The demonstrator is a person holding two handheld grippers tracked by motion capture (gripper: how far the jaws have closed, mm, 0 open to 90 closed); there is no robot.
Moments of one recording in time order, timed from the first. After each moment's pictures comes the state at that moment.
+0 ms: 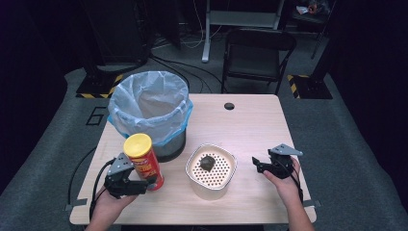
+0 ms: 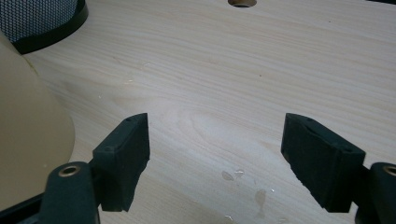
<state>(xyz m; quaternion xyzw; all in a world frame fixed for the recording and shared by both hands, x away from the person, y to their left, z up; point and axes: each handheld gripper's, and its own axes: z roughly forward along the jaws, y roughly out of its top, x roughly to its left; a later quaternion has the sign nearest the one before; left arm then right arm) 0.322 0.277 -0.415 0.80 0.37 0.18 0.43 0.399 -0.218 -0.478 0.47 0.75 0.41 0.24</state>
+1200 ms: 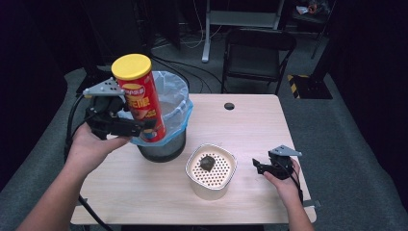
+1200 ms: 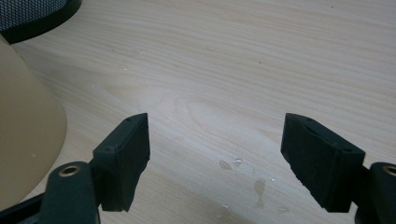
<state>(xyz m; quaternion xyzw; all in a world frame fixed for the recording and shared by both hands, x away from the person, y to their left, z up) 0.366 0.251 -0.204 0.81 0.33 0.17 0.45 0.399 -0.220 -0.486 0.48 0.75 0.40 0.23</state>
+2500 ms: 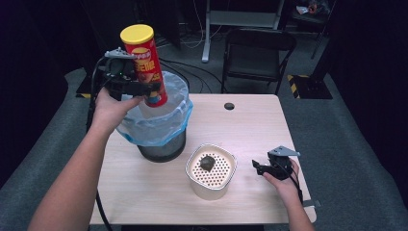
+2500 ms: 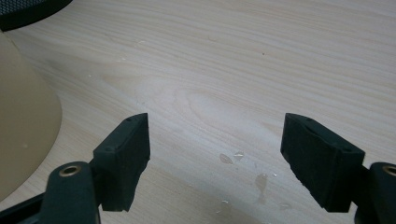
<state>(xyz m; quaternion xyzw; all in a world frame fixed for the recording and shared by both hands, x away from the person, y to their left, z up) 0.465 0.250 -0.209 0.77 0.40 0.22 0.45 0.401 -0.220 -0.491 0.47 0.76 0.39 0.22</state>
